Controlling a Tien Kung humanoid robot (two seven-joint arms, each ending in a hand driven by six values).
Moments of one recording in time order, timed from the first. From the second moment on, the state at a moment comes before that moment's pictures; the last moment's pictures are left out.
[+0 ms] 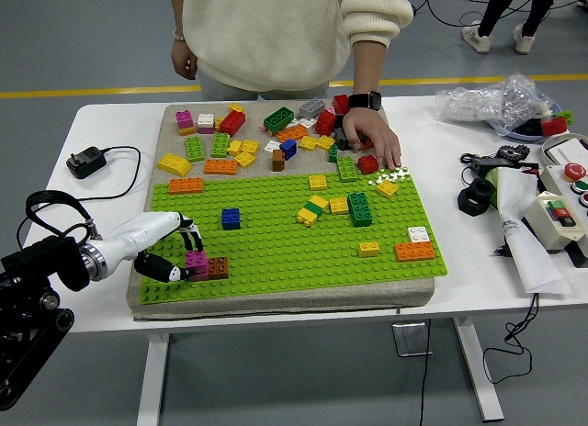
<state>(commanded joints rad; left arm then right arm) -0.29 0.34 -1.19 -1.30 2.13 -0.31 -0.10 0.13 -0.16 1.51 0.18 -1.50 0.01 -0.09</state>
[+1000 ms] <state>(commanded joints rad) -0.29 0.33 -1.19 -1.30 2.13 -0.31 -0.10 0.13 -0.16 1.50 0.18 -1.49 0.01 -0.09</state>
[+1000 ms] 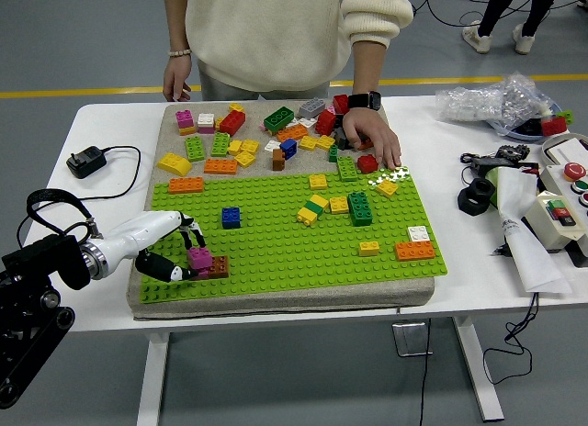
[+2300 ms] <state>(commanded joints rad) -0.28 0.35 -1.21 -1.34 2.15 -0.33 -0.10 0.13 -0.16 1.51 0.18 -1.50 0.01 -0.09</state>
